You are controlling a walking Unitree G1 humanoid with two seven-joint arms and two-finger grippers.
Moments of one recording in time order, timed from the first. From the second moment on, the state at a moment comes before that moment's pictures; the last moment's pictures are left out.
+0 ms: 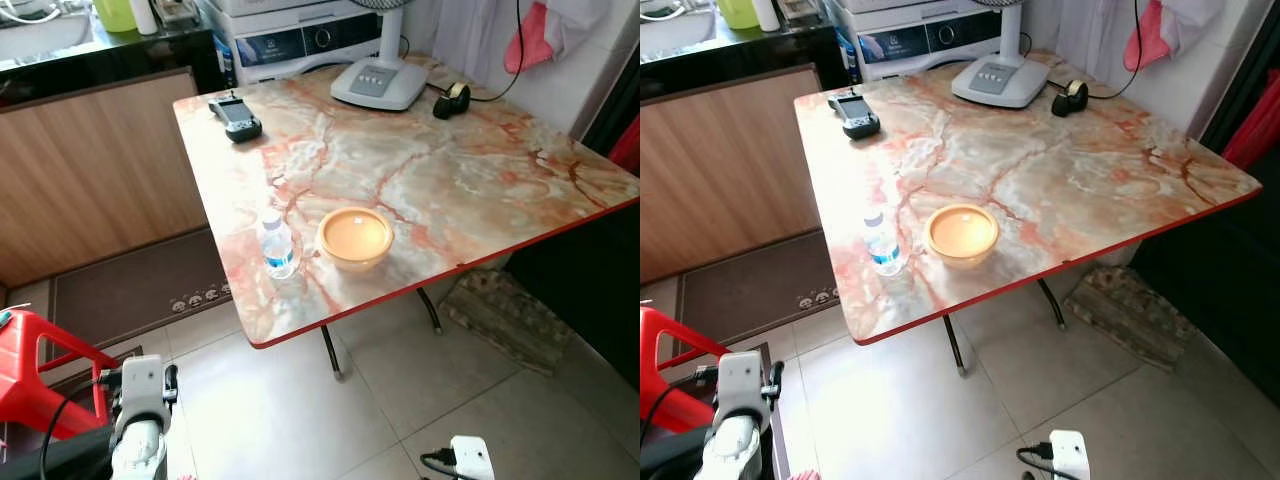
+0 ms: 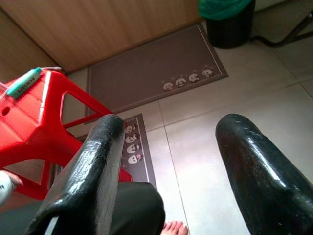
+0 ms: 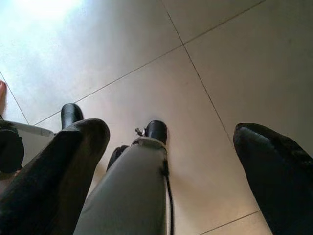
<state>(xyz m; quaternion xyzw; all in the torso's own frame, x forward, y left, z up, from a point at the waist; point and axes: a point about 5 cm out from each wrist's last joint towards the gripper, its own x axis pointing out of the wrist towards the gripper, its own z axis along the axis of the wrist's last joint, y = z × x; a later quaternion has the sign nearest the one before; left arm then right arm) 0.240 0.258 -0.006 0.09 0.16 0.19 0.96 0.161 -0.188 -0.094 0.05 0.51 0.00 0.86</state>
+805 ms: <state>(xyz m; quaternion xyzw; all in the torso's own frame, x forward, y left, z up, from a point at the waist) 0.266 0.226 0.138 0.14 -0.14 0.11 0.98 0.136 -0.197 -0.101 0.05 0.51 -0.02 0.86</state>
